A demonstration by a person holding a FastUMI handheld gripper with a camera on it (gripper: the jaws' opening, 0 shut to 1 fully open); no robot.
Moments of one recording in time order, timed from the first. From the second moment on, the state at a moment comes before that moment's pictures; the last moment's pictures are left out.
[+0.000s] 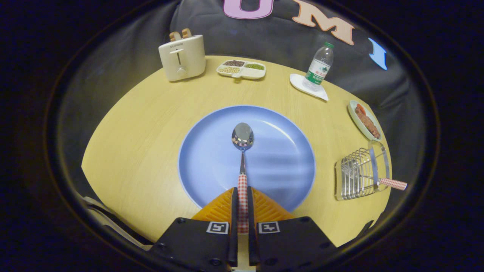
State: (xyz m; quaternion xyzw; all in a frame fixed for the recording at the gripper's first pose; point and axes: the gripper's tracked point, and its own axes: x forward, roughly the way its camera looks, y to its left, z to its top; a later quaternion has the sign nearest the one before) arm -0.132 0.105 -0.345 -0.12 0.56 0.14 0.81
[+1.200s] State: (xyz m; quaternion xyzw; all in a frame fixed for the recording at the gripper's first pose) arm -0.100 0.008 -0.236 -0.17 0.56 0.27 0.77
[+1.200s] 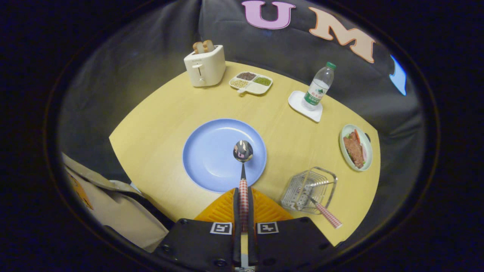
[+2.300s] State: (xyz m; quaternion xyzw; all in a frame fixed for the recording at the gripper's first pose) arm -0.070 -0.139 -0.219 -0.24 0.62 0.27 0.70
